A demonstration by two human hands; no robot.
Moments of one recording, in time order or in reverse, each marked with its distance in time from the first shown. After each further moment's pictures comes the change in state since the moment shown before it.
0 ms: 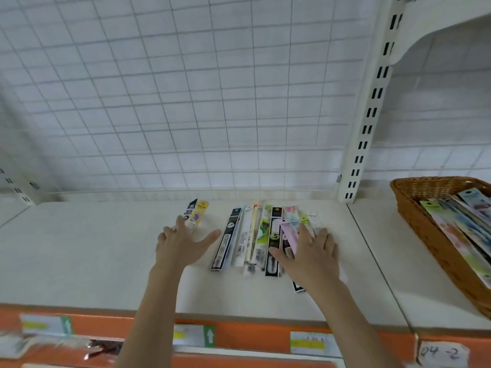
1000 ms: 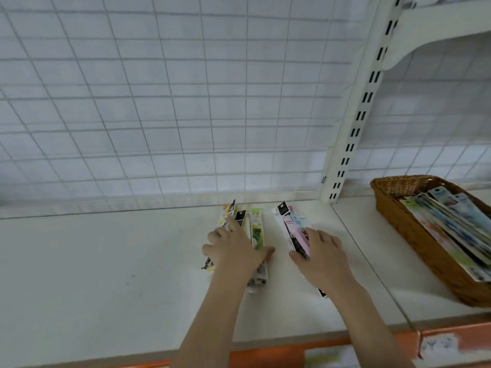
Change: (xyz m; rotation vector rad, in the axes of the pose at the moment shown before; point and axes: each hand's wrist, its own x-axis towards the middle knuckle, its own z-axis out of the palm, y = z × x) left_hand -0.025 0.094 0.034 0.282 -0.198 0.233; right_hand 0.010 0.014 -0.005 -0.022 0.171 0.051
